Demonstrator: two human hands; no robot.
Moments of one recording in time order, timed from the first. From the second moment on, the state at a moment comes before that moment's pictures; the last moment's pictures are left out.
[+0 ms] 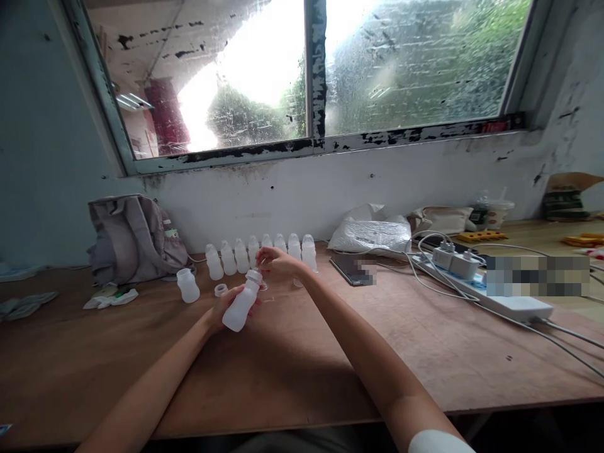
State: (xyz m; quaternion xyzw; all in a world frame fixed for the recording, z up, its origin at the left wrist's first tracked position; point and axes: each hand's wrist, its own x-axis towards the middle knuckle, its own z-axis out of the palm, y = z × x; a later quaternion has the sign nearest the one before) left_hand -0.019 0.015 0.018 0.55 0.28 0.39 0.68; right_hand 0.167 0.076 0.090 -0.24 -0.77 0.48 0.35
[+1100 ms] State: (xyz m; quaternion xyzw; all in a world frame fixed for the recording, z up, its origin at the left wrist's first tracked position) left_hand -0.140 0.082 0.085 0.63 0.76 0.15 -0.07; right_hand 0.159 0.094 0.050 -0.41 -0.83 0.34 0.15
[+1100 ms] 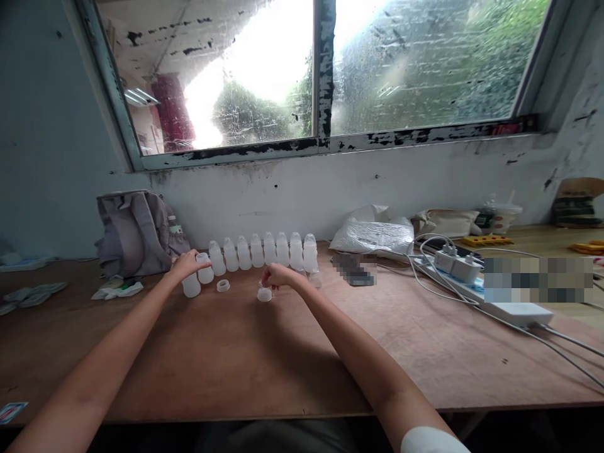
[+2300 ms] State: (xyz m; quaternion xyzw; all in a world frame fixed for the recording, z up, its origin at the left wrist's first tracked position) left_hand -0.121 0.060 0.081 0.55 0.71 0.38 -0.20; right_hand 0.145 0.073 0.049 -0.45 -0.86 0.23 0.05
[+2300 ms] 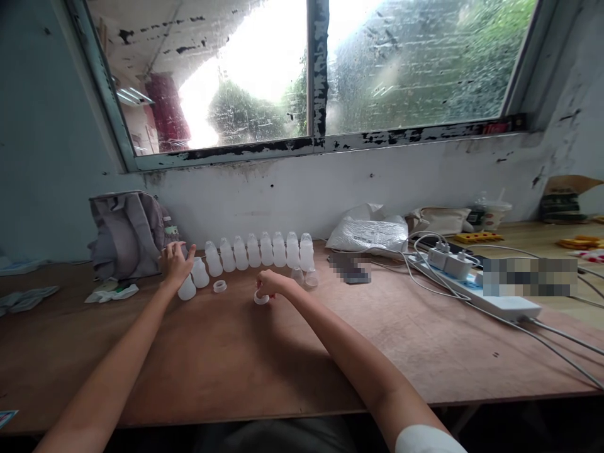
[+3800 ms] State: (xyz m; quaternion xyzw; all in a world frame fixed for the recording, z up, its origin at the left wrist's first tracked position) left_hand -0.054 0.070 -0.025 0.70 0.69 0.19 0.00; right_hand 0.158 0.112 -0.008 -0.57 -0.79 0.11 0.22
